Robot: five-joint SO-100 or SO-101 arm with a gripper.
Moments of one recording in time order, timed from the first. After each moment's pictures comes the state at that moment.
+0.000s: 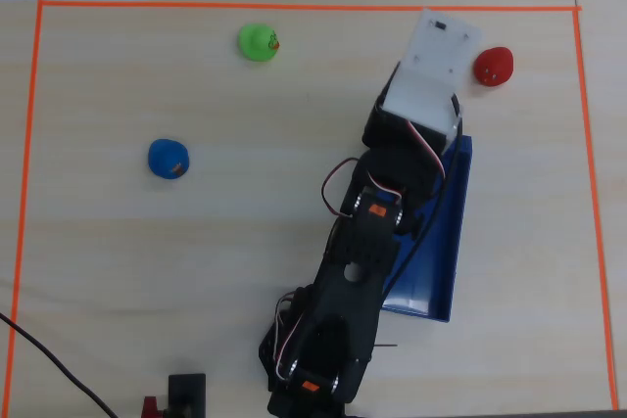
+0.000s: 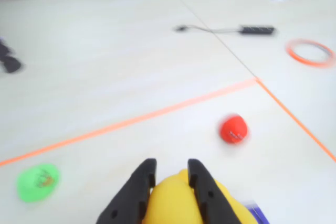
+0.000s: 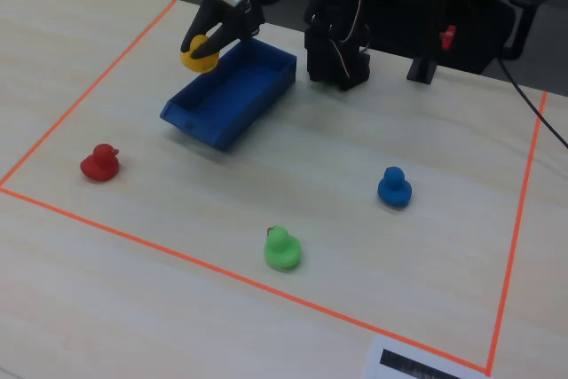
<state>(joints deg) 26.5 132.3 120.2 23.8 -87.9</state>
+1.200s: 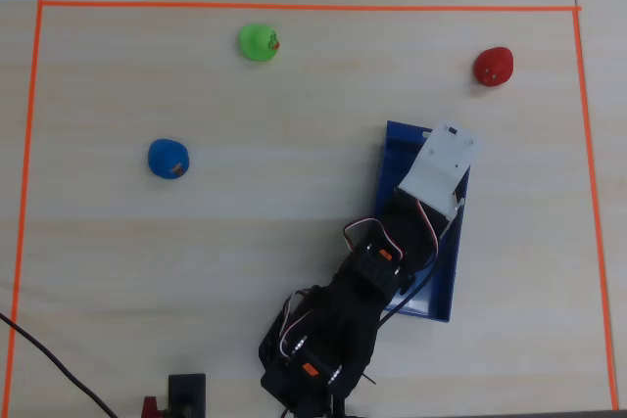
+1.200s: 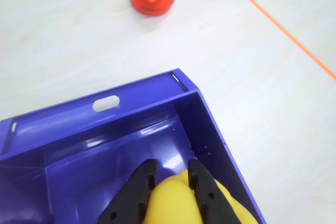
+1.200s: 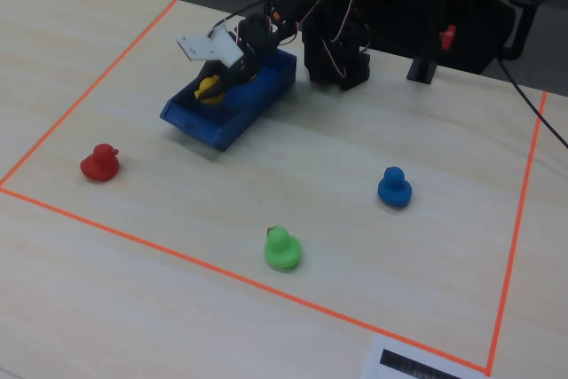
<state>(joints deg) 44.5 126.3 164.4 -12.9 -99.1</state>
